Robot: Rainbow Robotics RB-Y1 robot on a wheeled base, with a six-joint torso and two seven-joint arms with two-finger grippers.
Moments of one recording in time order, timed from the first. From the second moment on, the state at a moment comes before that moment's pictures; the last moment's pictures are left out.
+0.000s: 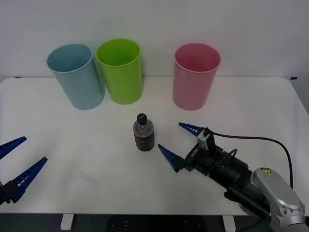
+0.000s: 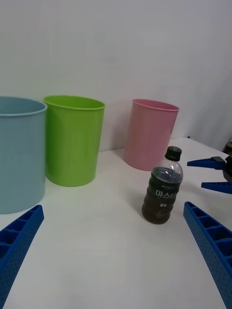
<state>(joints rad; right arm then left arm) -0.09 -0.27 0.21 -1.37 1.07 -0.69 0.37 0.35 0.40 0.52 -1.66 -0.96 -1.22 0.00</state>
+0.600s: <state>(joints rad) -0.23 -0.21 0.26 -1.19 1.09 -0.66 0.39 0.35 0.40 0.52 -1.66 -0.96 -1.22 0.00</state>
